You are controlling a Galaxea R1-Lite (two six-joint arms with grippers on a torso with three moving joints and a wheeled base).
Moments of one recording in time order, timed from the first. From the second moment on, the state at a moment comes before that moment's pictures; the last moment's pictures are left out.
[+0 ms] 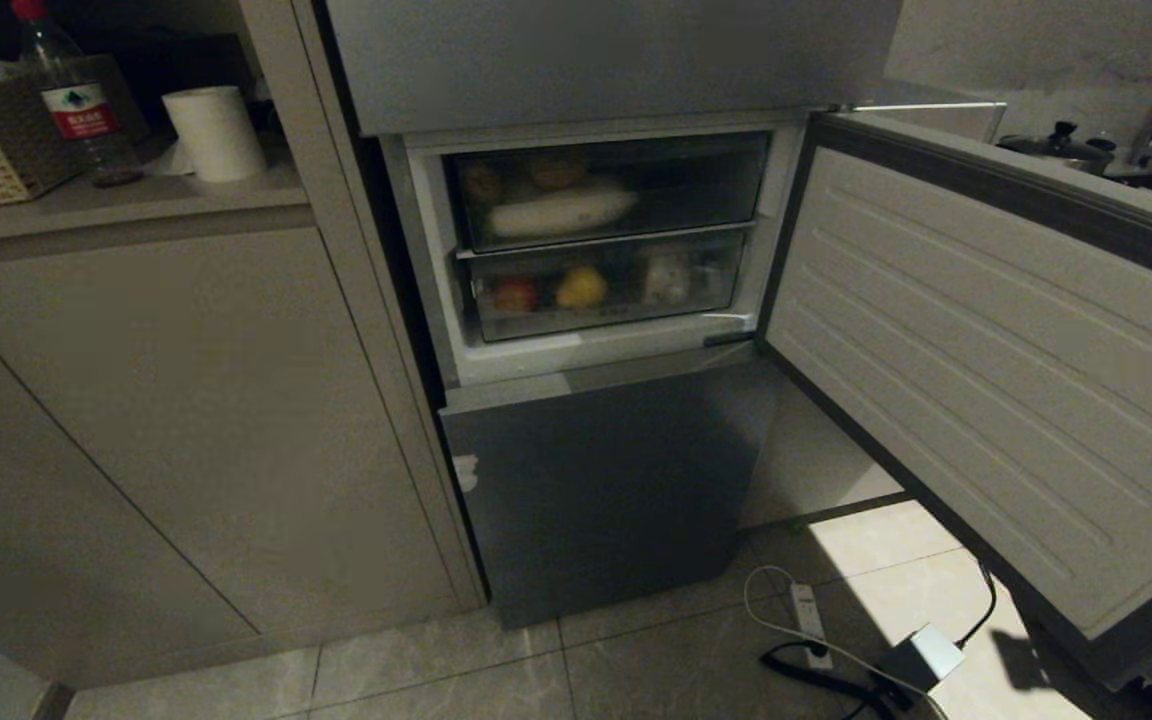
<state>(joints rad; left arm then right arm) 0.00 0.00 0.00 0.00 0.00 0.02 -0.15 0.71 -0.74 -0.03 -0.34 0.11</state>
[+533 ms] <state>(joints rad) 0.00 0.00 0.00 0.00 0.00 0.02 -0.71 0.91 -0.89 -0.35 -0.03 0.10</state>
